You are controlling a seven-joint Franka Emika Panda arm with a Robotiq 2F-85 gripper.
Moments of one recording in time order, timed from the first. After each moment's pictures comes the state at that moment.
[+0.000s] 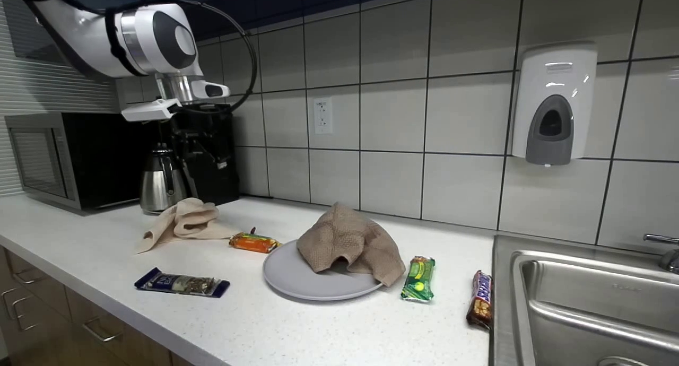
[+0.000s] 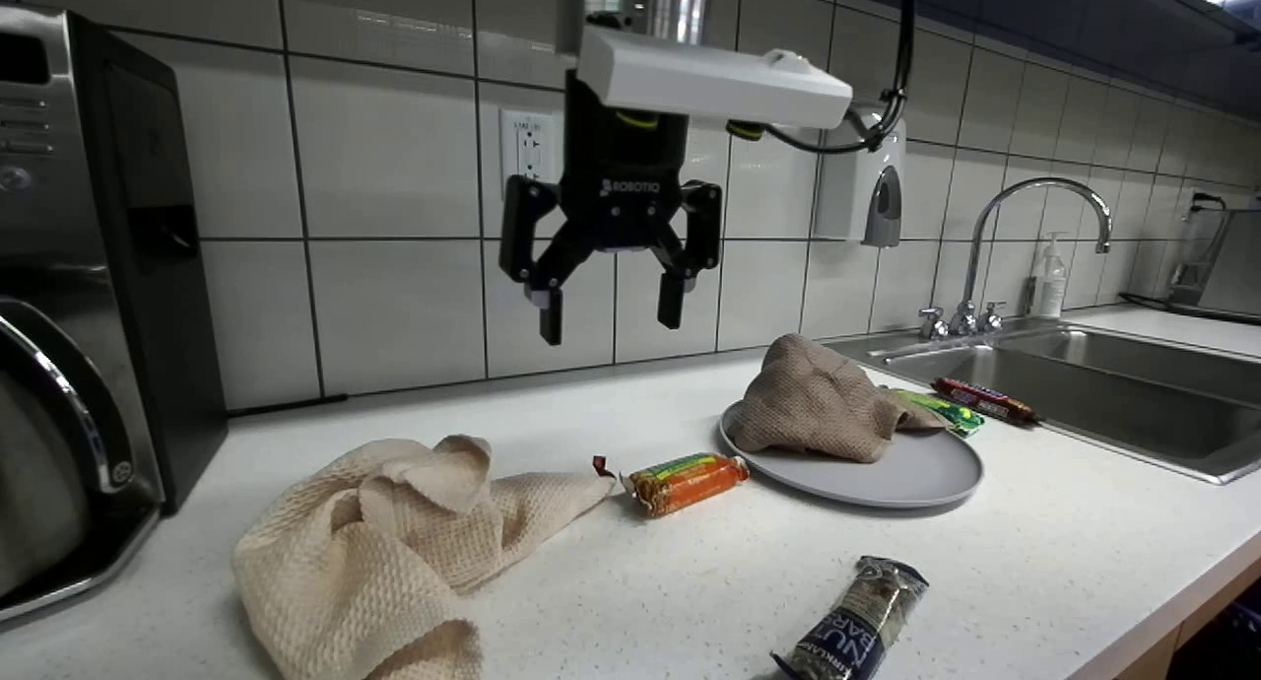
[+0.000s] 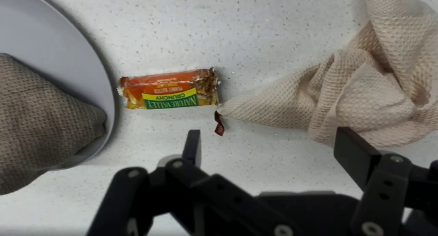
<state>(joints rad) 0.35 0.08 0.19 -2.17 -0.18 2.38 0.54</state>
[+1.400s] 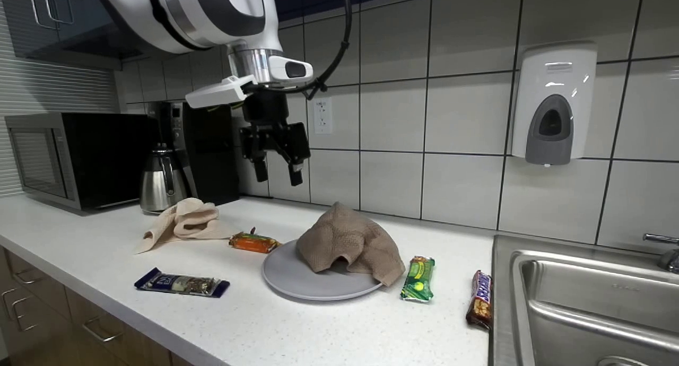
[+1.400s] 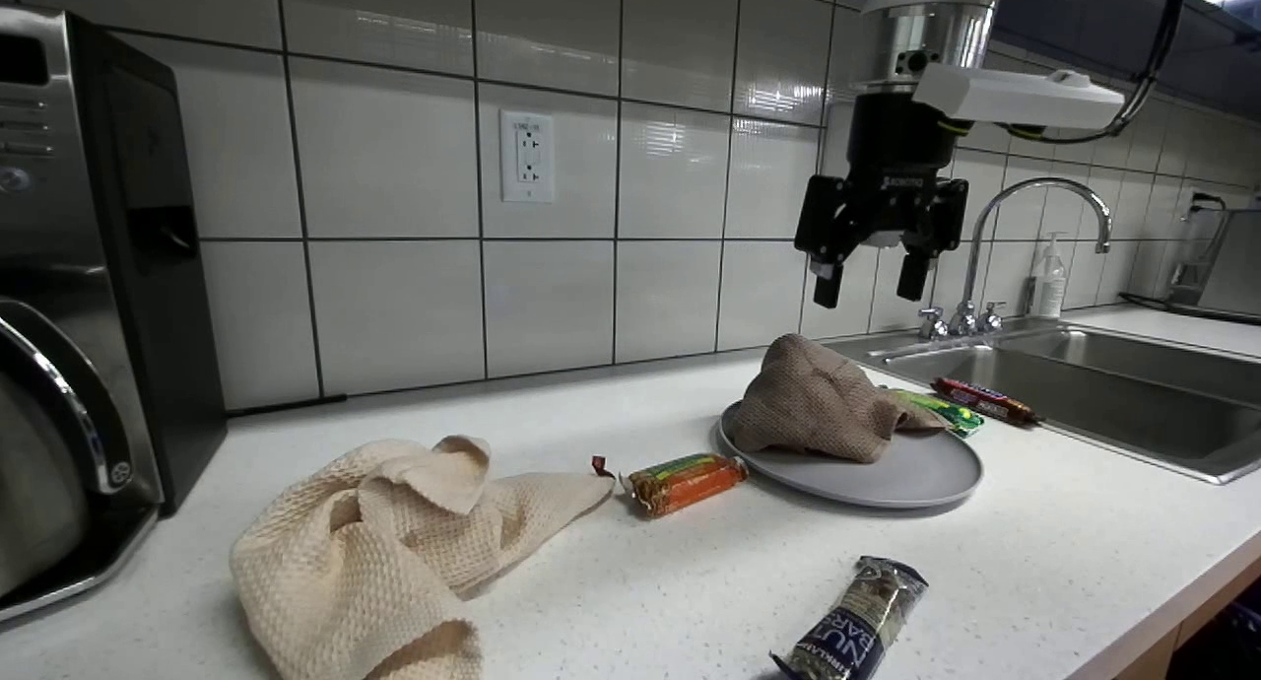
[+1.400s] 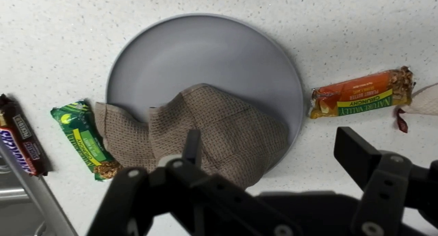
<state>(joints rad) 0.08 -0.18 0.04 -2.44 -0.09 2.38 0.23</state>
